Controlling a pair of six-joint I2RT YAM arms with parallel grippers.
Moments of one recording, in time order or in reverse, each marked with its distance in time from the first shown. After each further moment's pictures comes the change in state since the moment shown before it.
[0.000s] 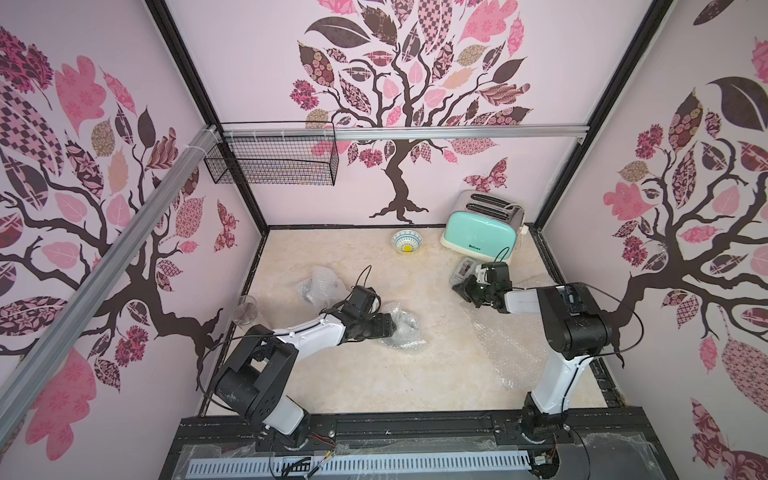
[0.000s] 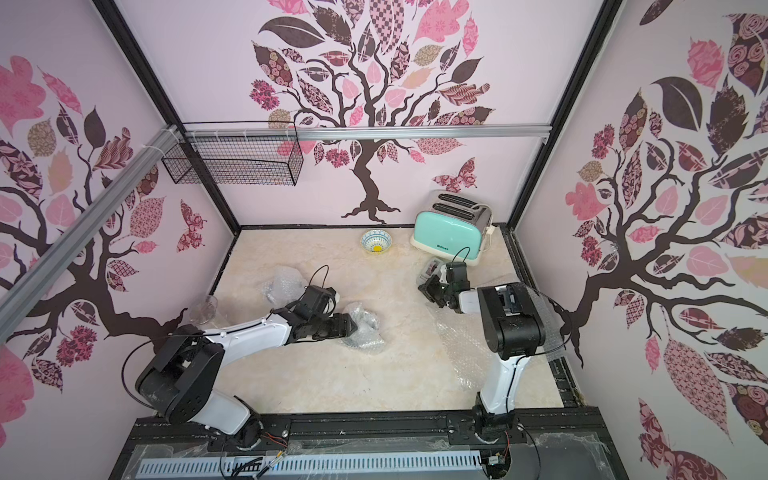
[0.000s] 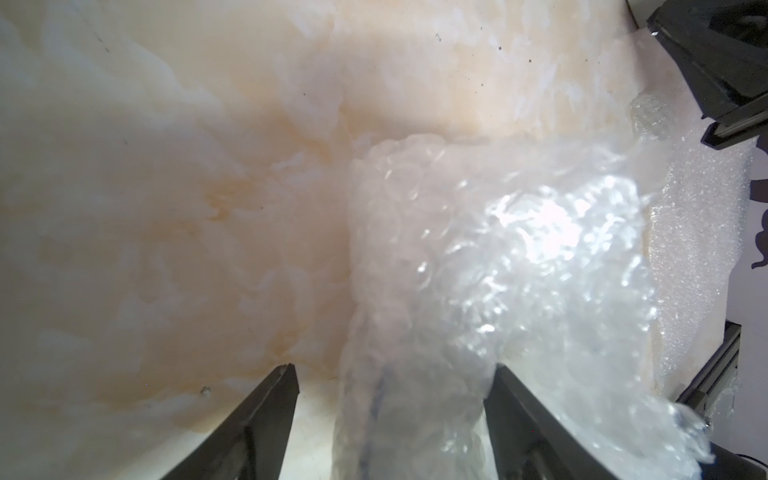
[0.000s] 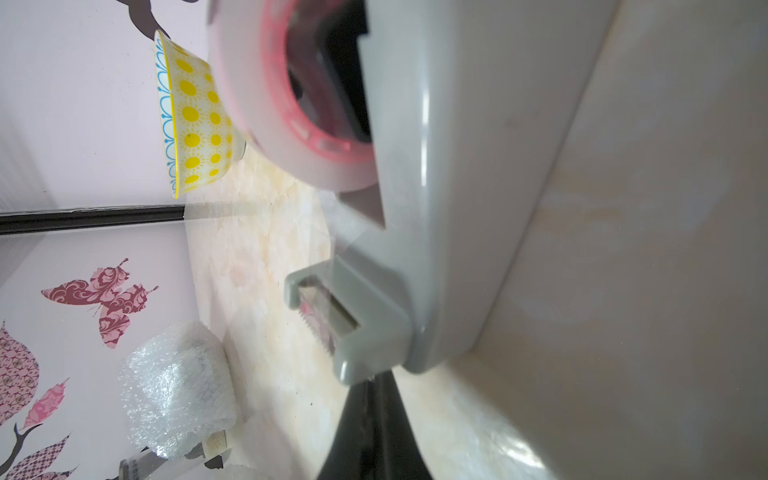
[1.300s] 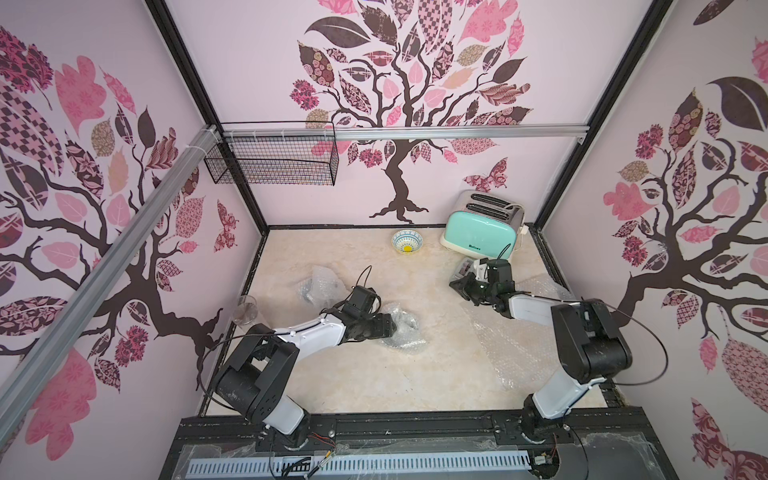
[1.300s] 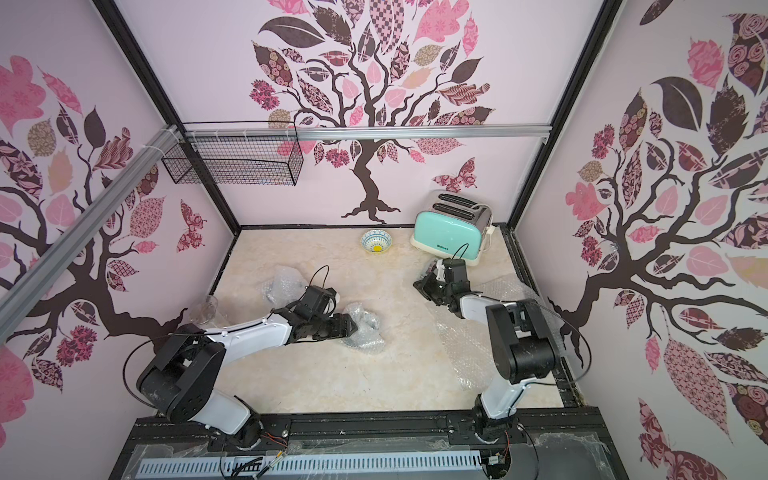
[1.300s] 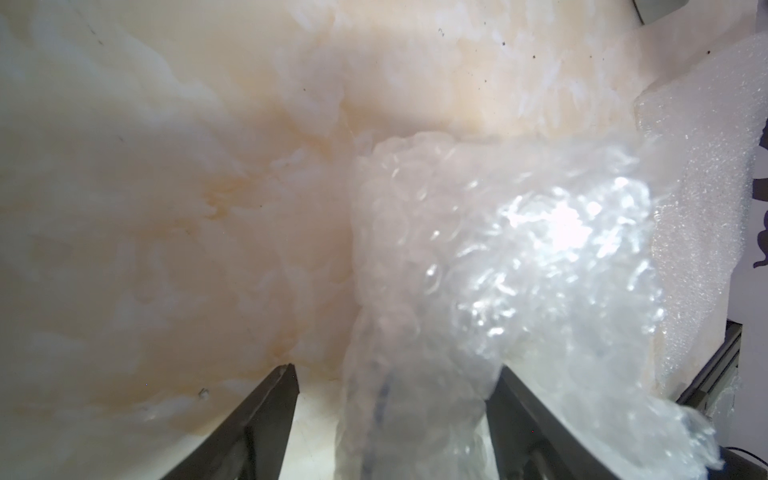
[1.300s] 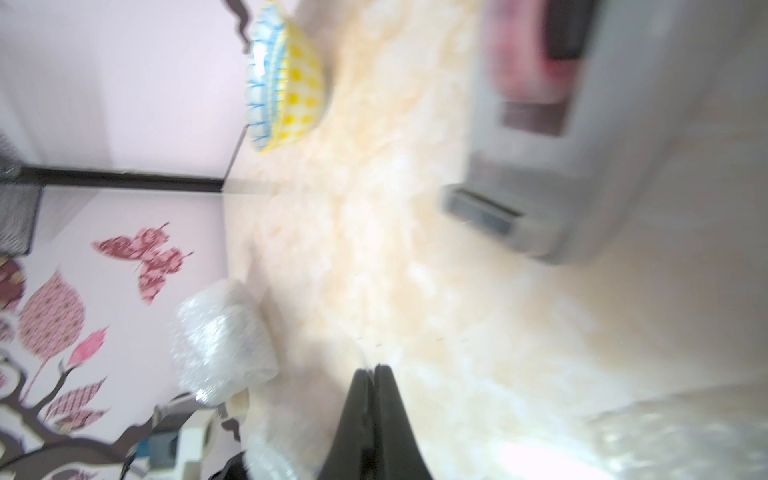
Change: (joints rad) left arm 0.000 0.007 0.000 0.001 0.003 0.000; right arm 0.078 -0.268 -0.071 -0.032 -0.023 -0.013
